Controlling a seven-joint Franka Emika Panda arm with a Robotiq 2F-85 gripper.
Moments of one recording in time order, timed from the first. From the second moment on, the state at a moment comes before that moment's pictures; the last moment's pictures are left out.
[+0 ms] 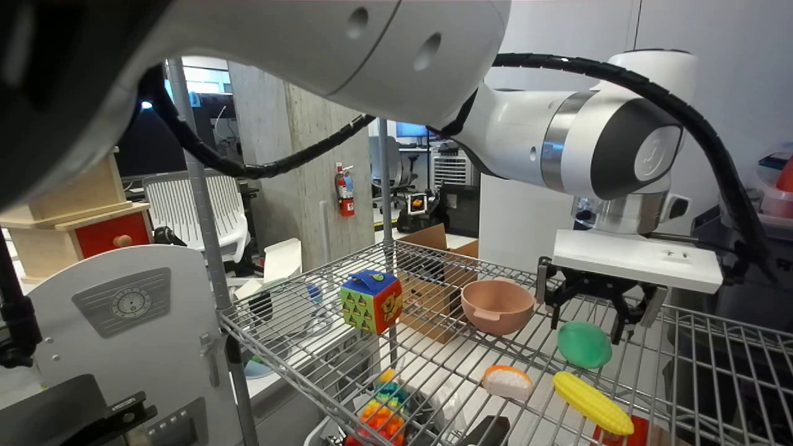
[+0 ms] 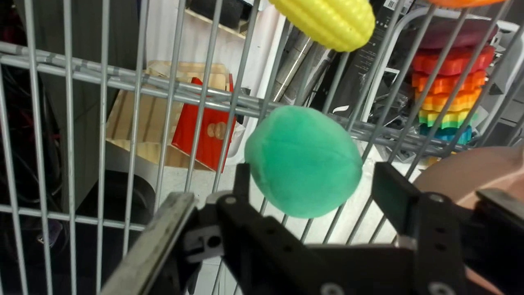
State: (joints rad) arm -0.24 1.47 0.02 -0.45 0.08 2.00 -0.55
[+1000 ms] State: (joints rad) arm -0.26 1.46 0.02 -0.45 0.06 2.03 -0.56
